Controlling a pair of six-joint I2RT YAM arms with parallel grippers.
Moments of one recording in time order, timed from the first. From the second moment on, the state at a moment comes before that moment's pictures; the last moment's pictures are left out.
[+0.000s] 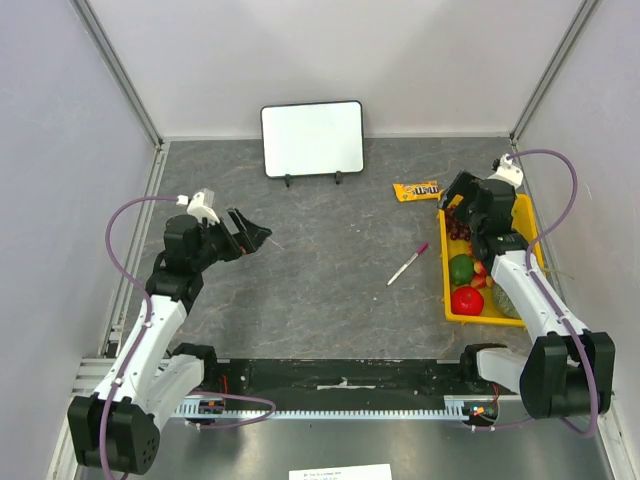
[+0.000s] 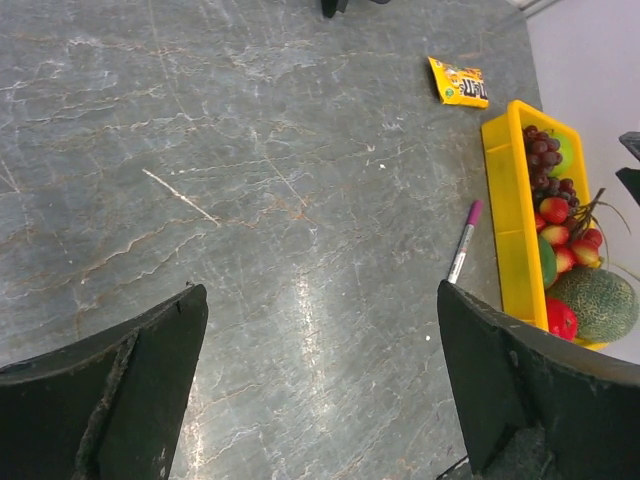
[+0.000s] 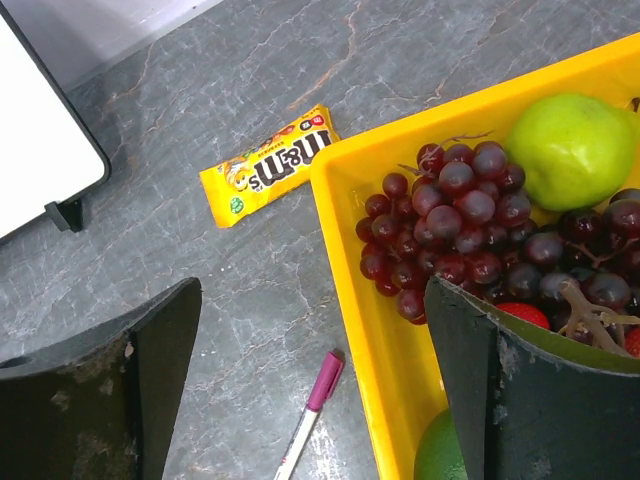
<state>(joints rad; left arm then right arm) -0.12 0.86 0.61 -0.17 0.35 -0.56 0.05 1.17 0.79 -0.05 0.20 0.45</state>
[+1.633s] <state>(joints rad) -1.09 2.08 1.53 -0.21 -0.04 -0.15 -0.20 1.14 0.70 -0.20 -0.08 0.41</state>
